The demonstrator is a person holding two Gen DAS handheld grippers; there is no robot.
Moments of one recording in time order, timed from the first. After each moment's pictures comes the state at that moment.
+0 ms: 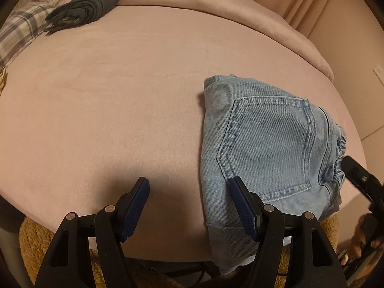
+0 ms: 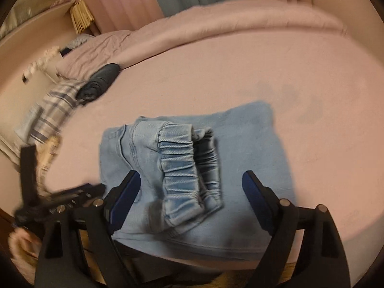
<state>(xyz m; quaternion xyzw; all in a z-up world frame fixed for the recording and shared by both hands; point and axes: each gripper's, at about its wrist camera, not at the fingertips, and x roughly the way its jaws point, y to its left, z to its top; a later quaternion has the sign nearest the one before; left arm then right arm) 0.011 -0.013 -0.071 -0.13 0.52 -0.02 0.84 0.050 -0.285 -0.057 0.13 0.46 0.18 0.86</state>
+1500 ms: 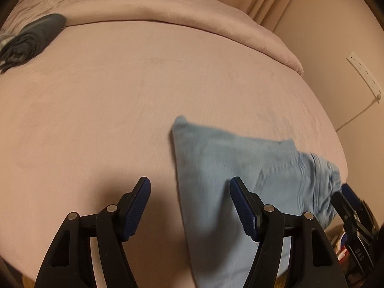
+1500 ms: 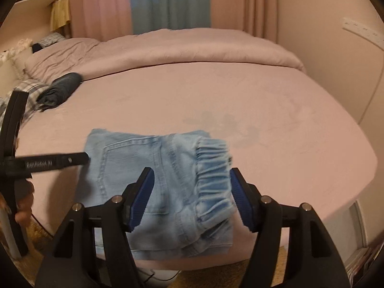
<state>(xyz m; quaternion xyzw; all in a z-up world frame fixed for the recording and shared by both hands) 0.100 -0.044 -0.049 -0.11 0.50 -0.12 0.85 0.020 -0.289 -0.016 0.01 0.39 0.01 0.92</state>
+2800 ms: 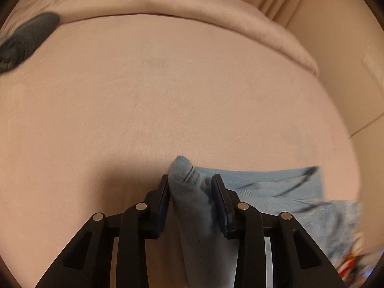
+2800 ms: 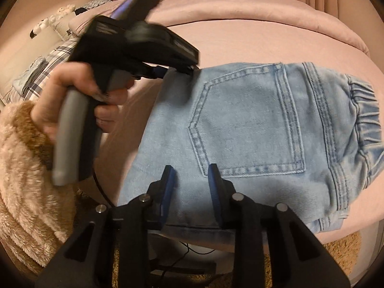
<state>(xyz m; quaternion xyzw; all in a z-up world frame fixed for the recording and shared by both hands) 0.136 -0.047 -0.064 -0.12 0.52 -0.10 0.84 0.001 -0.201 -0.082 0.01 0.48 0.19 0.86</state>
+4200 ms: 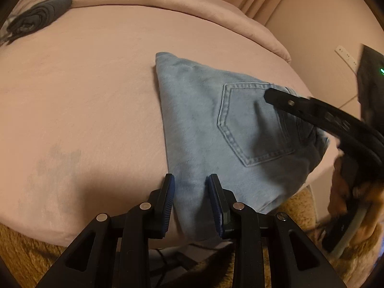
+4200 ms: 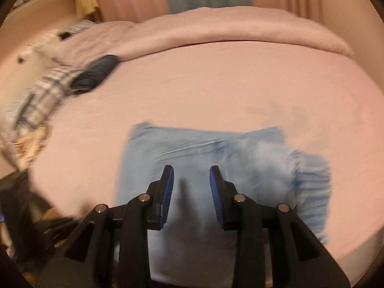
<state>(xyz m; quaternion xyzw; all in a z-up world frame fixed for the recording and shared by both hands) -0.020 -0.041 -0.085 -0.13 0.51 -0.14 0.84 0.075 -0.253 -0.045 0.03 0.45 0.14 0.88</state>
